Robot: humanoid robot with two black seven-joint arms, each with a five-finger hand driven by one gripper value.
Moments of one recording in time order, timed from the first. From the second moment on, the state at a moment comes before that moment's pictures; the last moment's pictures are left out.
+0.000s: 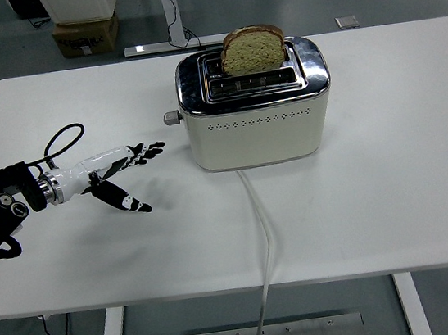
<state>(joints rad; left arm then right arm) -0.77 0.47 -0.54 -0.80 1.21 -0.41 -0.40 0.00 0.00 0.42 0.10 -0.35 0.07 0.09</state>
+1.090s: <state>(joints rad) -0.78 0.50 -0.54 -0.65 0.50 -0.41 -0.41 0.00 0.00 0.42 0.10 -0.35 0.07 0.09</state>
